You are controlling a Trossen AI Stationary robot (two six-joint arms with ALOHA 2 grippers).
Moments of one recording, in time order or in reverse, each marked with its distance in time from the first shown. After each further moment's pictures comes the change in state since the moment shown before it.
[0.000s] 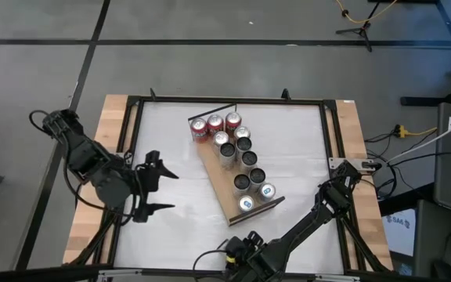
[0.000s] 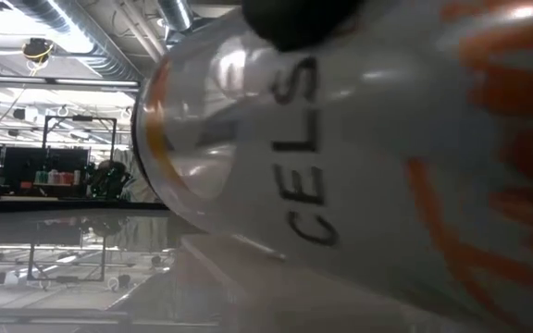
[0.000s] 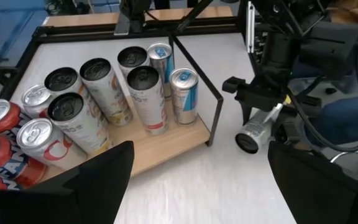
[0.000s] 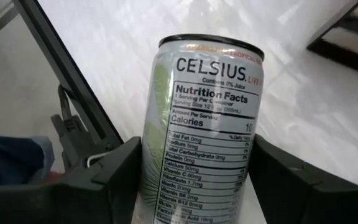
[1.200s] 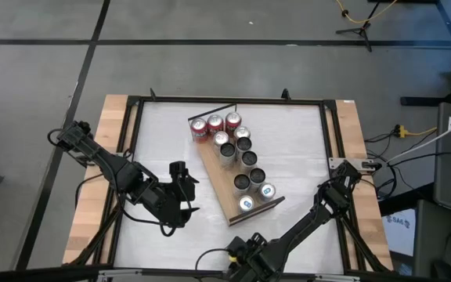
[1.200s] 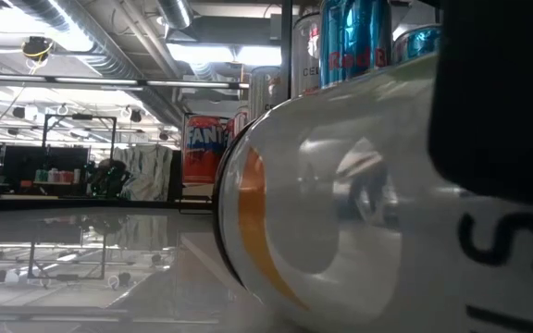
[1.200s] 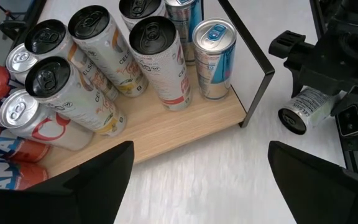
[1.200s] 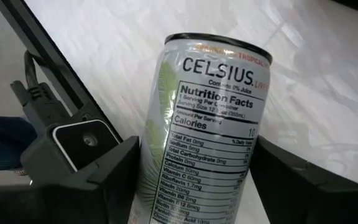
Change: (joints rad) left arm 0.124 0.243 -0.001 0.012 0.021 -0.025; right arm 0.000 0.017 -0.015 -0.046 -0.110 0.054
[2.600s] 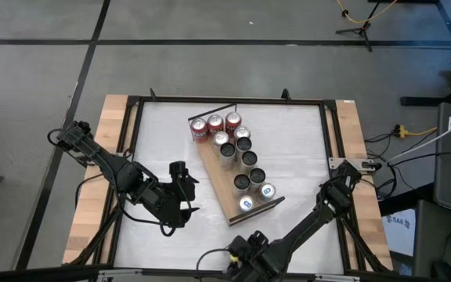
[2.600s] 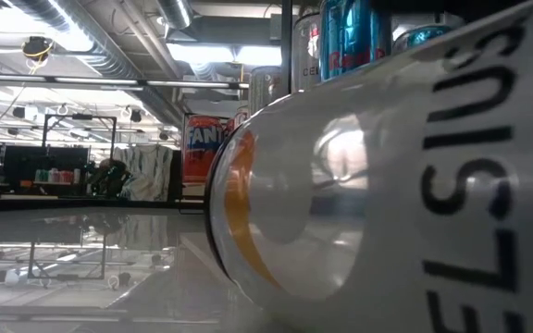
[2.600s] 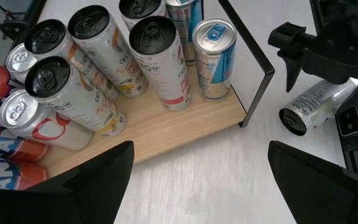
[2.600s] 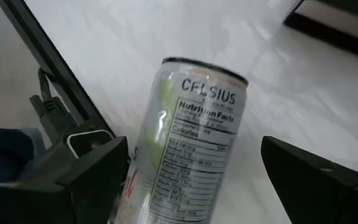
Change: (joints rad) left arm 0.000 0.000 0.000 0.000 0.000 0.000; right arm 0.012 -0.026 0.013 -0.041 0.077 -0.010
